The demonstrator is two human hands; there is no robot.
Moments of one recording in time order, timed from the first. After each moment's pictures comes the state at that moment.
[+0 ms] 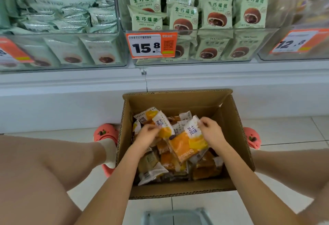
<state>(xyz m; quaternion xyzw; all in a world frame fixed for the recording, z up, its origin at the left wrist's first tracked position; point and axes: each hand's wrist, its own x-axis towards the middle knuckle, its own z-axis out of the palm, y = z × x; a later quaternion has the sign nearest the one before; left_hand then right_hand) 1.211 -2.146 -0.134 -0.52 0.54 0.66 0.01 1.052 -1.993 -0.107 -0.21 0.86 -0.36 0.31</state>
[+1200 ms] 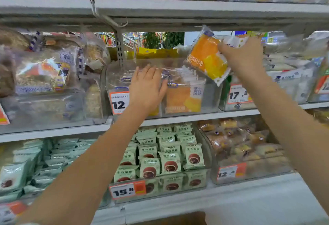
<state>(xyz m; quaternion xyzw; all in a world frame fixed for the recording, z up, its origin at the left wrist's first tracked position) 1.009 -2.226 0.332 -0.19 0.87 -0.14 -0.43 0.890 -2.032 0.413 -0.29 0.68 -0.63 -0.22</state>
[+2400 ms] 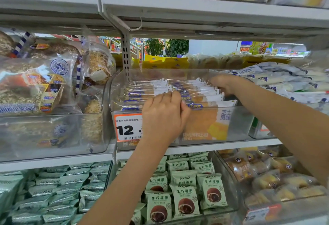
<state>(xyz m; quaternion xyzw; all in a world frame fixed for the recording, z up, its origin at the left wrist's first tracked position) 0.988 -2.235 0.310 -0.20 0.76 -0.21 -0.58 0.780 -2.173 0.398 -0.23 0.87 -0.41 0.16</state>
